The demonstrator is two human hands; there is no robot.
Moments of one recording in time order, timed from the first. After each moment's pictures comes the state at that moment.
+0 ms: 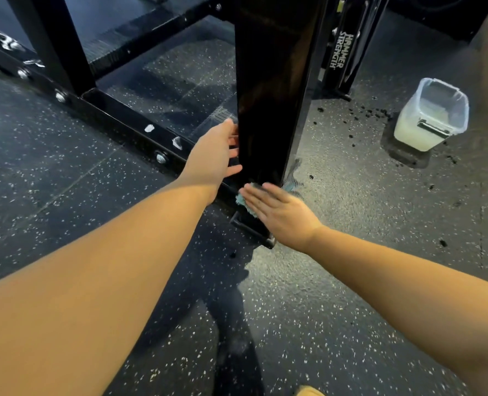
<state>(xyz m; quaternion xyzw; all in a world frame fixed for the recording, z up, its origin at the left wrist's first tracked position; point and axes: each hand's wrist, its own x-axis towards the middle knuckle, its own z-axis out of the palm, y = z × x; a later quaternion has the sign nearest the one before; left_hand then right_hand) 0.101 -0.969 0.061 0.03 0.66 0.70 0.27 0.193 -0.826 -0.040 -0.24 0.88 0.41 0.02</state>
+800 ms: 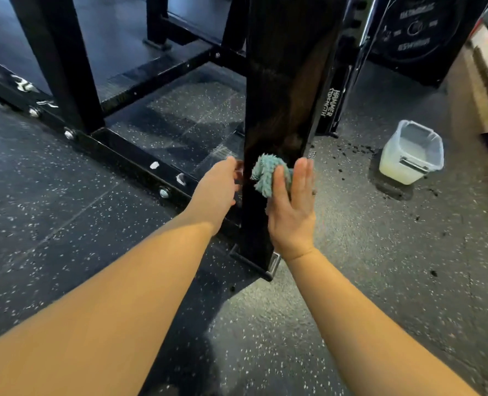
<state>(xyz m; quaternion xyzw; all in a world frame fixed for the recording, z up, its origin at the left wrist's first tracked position) 0.092 -0.973 0.080 0.02 0.69 0.67 0.28 0.145 -0.839 -0.012 -0.02 0.88 -0.03 -0.47</state>
